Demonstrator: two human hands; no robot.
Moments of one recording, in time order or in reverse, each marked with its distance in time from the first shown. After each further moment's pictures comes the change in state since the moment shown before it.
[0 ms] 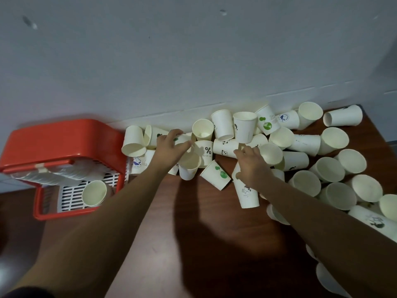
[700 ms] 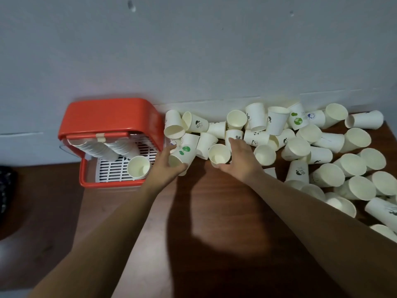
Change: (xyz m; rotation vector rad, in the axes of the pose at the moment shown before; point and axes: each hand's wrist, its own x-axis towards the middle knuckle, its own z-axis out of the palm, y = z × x) left_hand -0.105 -0.100 -0.099 -0.086 -0.008 -0.081; right_hand -0.009 -0.146 -0.009 0.287 -0.040 0.056
